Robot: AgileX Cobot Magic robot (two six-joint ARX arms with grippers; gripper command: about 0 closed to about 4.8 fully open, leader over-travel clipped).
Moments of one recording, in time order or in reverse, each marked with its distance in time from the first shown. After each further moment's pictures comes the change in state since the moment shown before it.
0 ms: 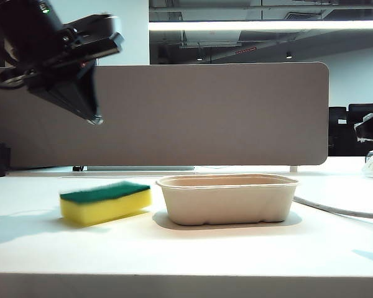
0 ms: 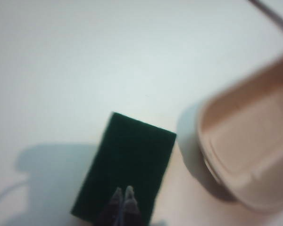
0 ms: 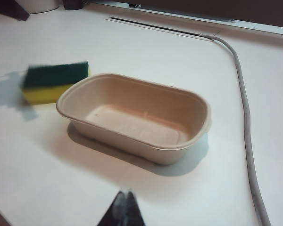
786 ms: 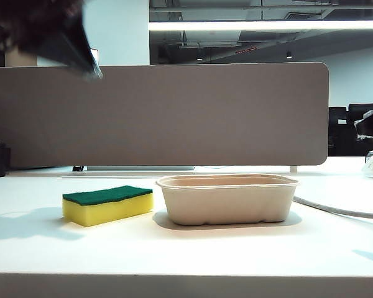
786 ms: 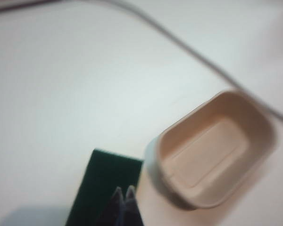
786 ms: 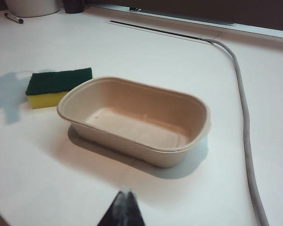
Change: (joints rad) left arm 0.038 -0.180 -0.001 0.016 0.146 0.086; right arm 0.000 -0.011 0.000 0.000 0.000 0.000
